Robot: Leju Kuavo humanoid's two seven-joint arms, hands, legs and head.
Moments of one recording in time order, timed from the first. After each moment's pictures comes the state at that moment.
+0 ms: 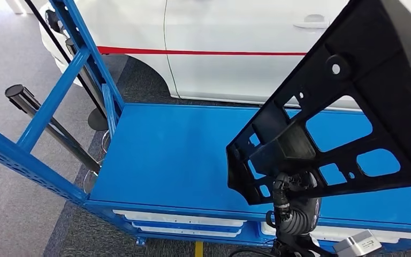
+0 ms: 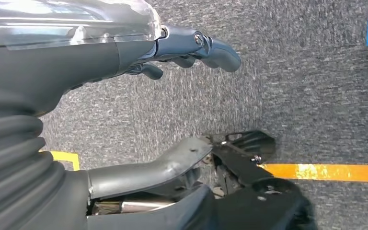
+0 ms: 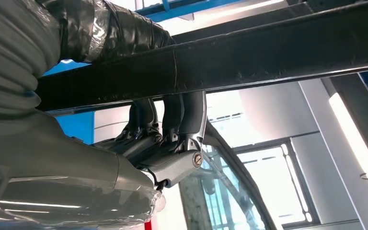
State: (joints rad) left arm -0.04 -0.12 0.82 -0.21 -1.00 0.05 -0.33; right arm 0.14 0.05 0.41 -2.04 -0.16 -0.38 -0.54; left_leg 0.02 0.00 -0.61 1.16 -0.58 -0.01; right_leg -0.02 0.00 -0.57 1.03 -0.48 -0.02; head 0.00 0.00
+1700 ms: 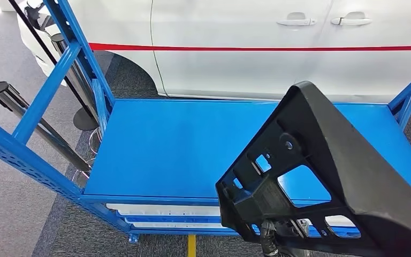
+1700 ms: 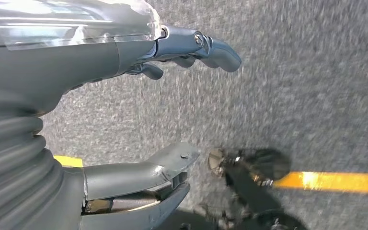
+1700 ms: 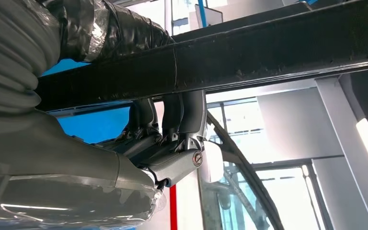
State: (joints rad) left arm -0.04 -0.13 0.86 -0.21 -1.01 0.06 -0.33; right arm 0.39 0.10 0.35 -1.98 -0.06 -0.11 -0.69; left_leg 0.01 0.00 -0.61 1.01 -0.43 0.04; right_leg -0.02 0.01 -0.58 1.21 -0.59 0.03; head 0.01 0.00
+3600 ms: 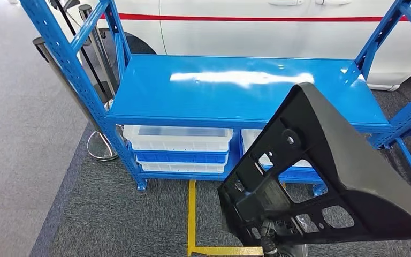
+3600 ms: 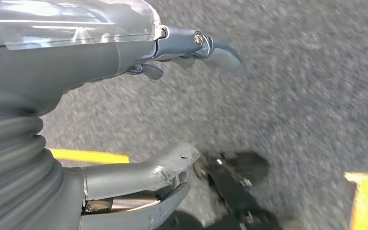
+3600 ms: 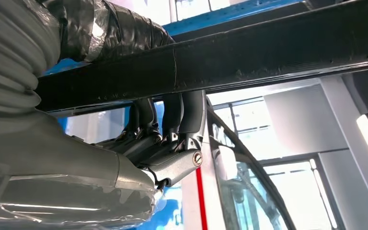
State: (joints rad) left arm -0.04 -0.12 0.88 -0.22 -1.03 0.05 -0.33; right arm 0.41 0.12 0.34 -1.94 -0.10 -0.13 -0.69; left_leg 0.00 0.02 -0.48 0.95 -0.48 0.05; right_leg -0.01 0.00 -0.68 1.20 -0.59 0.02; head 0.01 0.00
